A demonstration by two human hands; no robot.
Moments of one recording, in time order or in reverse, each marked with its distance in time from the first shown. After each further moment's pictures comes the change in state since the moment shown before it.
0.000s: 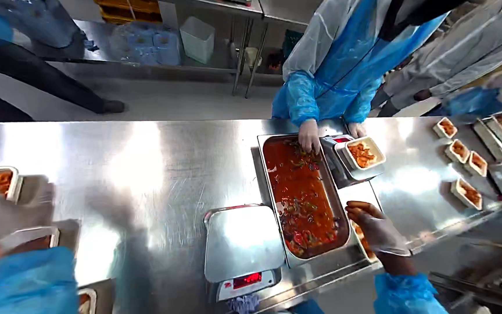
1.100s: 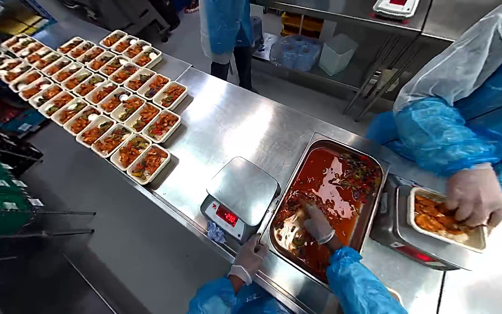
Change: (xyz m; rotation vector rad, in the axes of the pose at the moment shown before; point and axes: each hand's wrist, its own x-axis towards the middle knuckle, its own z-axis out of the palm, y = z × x) left_hand -0.548 -0.024 0.271 -0.362 -0.636 -0.080; right_hand 0.127 0.099 0.080 -0.958 -1.075 -0.566
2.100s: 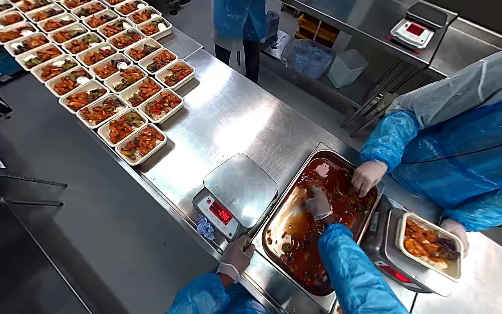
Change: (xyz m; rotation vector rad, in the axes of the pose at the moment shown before) left_hand 0.020 -0.020 -0.003 0.071 0.030 -0.024; right_hand 0.051 -0.009 -0.041 -0.224 0.565 -0.287
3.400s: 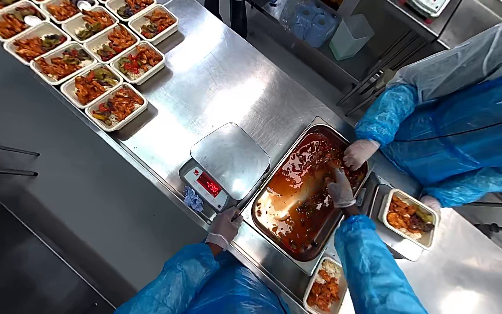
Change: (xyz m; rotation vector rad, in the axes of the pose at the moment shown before) left_hand -0.002 0.001 0.005 -0.026 0.087 0.023; right_hand 0.000 0.074 -0.054 0.068 -0.271 0.299
